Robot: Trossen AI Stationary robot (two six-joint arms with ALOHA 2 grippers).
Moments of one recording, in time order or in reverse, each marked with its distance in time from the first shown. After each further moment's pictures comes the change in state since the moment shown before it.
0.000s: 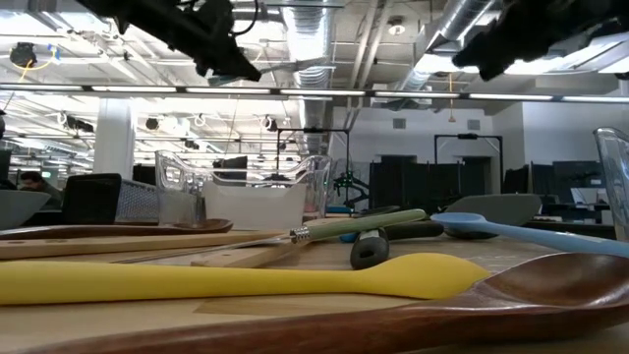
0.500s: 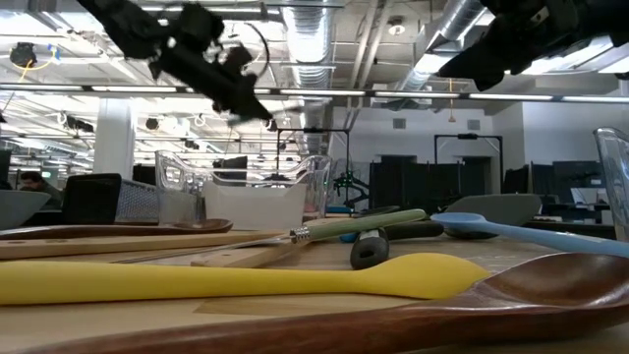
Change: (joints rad) left arm 0.230 0.296 0.002 0.256 0.184 0.039; right arm -0.069 0.003 -0.047 0.116 0.000 0.002
